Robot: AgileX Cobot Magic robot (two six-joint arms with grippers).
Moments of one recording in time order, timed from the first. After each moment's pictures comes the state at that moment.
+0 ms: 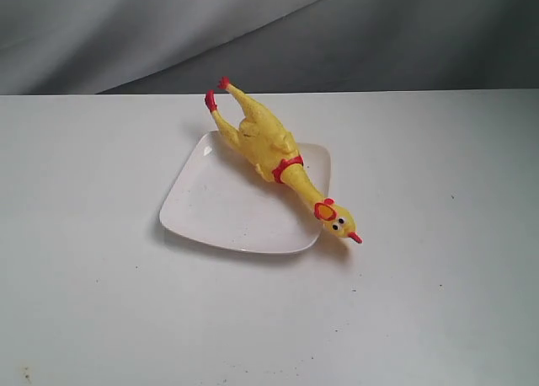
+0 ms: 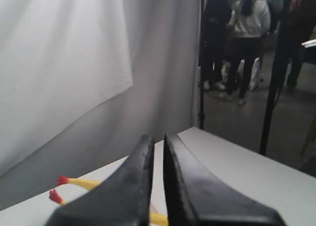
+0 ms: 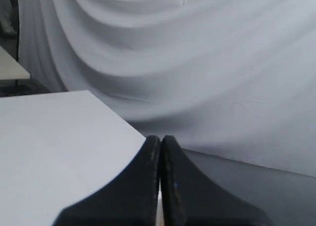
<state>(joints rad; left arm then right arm) -0.98 0.39 -0.74 0.75 0.55 -0.68 0.60 0.65 -0.89 0.42 0.41 -0.63</state>
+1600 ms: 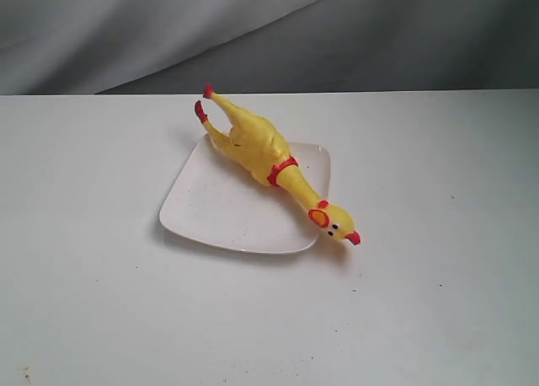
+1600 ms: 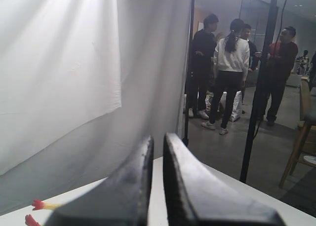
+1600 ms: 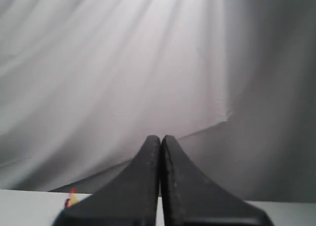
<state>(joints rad) -0.98 0.27 -0.74 0.69 0.55 -0.67 0.00 0.13 -0.59 0.44 0.42 -0.30</state>
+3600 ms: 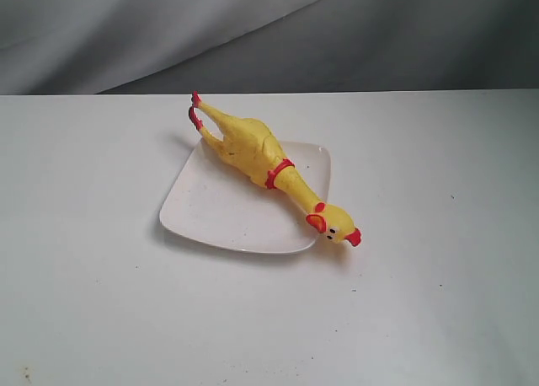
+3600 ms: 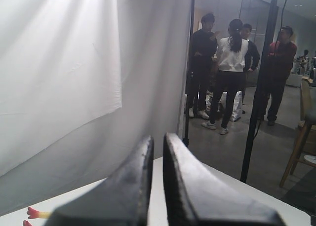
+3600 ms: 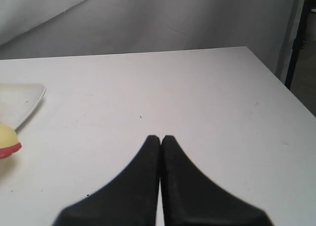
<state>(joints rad) -0.98 0.27 -0.74 0.69 0.55 -0.67 -0.08 0.00 0.00 0.03 0.33 0.00</state>
